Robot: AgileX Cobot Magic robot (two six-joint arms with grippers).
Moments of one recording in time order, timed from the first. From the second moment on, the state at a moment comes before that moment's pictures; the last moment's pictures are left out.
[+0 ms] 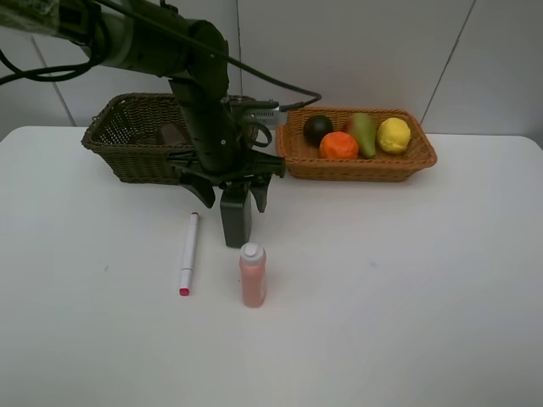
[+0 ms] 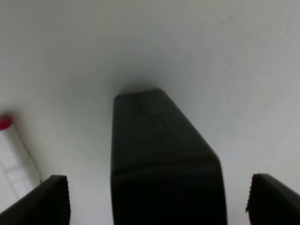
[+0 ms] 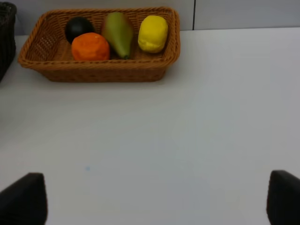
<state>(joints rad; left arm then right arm) -0.60 2.11 -1.50 -0.19 0.92 -0.34 -0.02 0.00 -0.52 0.05 1.05 -0.06</state>
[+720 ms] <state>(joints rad) -0.61 2.11 -1.51 -0.20 0.93 -0.34 -0.02 0.00 -0.52 0.05 1.05 -0.06</state>
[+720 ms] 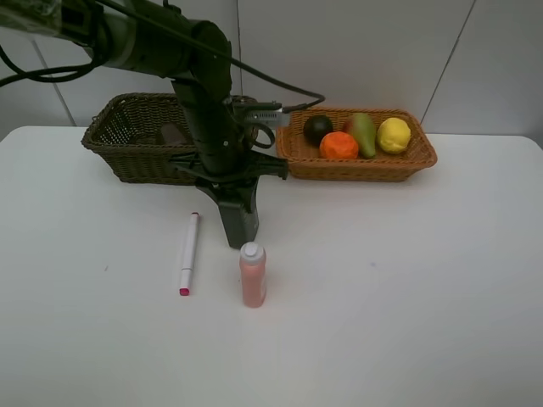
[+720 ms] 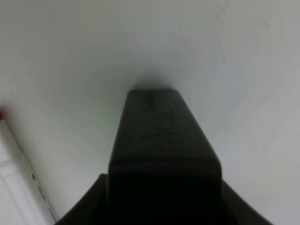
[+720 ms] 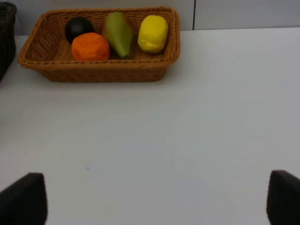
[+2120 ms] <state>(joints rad) -0.47 2.08 -1.92 0.21 0.98 0.04 -0.02 0.00 -0.52 0.05 1.05 -0.06</state>
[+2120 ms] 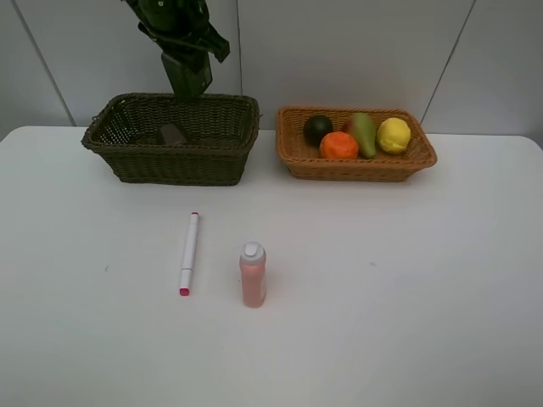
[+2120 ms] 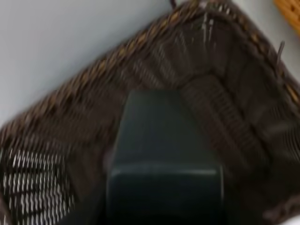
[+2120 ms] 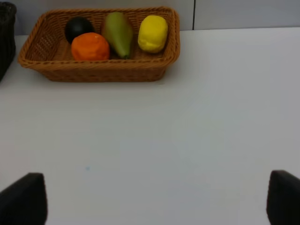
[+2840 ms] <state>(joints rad) -0.47 2.21 -1.92 0.21 0.83 0.12 -0.02 0.00 -0.52 0.05 1.05 -0.06</state>
